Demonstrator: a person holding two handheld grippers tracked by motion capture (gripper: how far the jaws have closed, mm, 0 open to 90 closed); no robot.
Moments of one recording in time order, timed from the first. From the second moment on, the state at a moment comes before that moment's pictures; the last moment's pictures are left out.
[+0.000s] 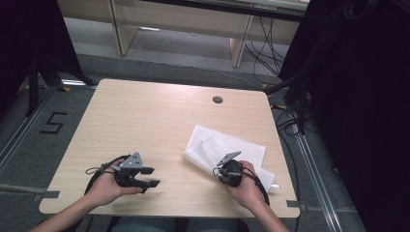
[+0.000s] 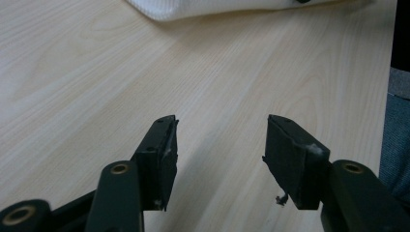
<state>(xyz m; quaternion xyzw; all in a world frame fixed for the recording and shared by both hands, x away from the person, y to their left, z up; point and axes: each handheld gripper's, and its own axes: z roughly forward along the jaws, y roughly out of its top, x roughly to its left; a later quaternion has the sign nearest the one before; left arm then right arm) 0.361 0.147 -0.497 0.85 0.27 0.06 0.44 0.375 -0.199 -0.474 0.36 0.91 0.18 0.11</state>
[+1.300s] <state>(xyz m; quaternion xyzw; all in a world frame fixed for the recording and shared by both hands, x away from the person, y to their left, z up) 0.378 0.049 -0.475 0.87 0.20 0.05 0.45 0.456 -0.240 -0.481 0.46 0.86 0.20 0.09</state>
